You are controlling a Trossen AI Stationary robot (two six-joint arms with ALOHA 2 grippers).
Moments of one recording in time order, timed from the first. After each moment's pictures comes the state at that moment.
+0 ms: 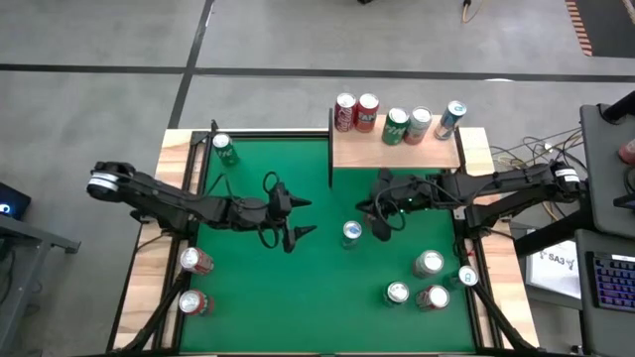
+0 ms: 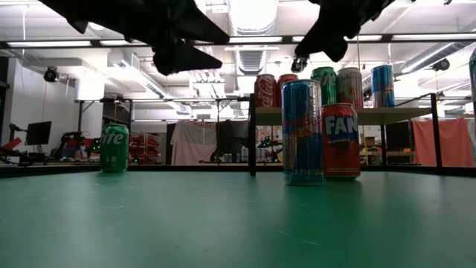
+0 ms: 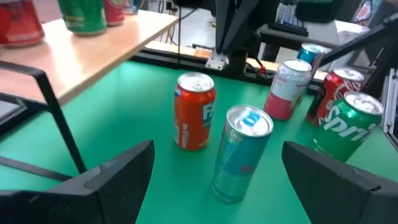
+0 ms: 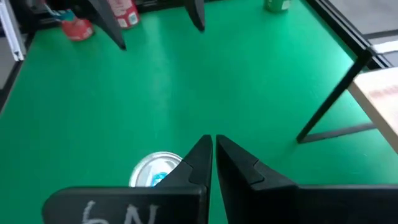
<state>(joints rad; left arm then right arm) -0.17 1.35 0.69 0.36 -0.34 -0.22 0.05 1.20 0.91 -0.30 0.10 0.18</state>
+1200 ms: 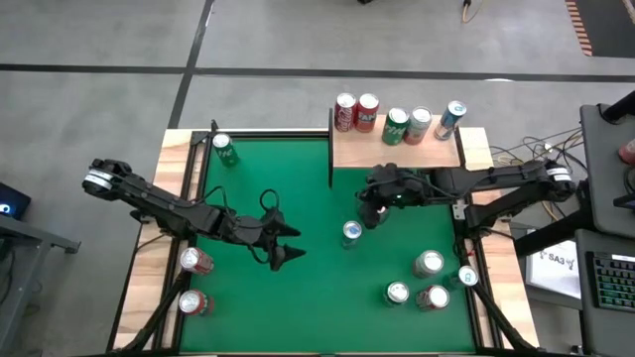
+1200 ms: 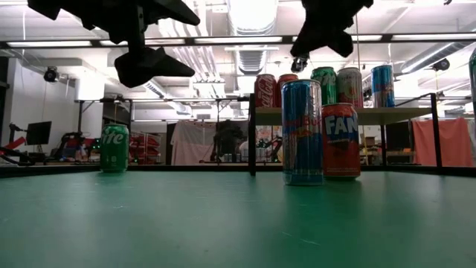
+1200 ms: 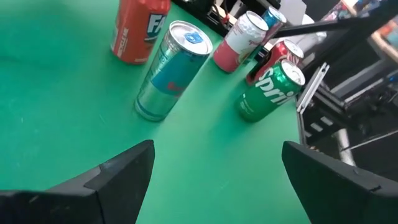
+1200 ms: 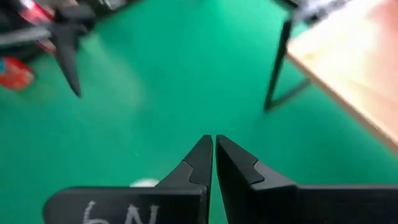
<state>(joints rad) -0.31 1.29 0.69 0.14 -0.25 -0.71 0.03 1.30 1.12 -0.57 0.26 0.53</state>
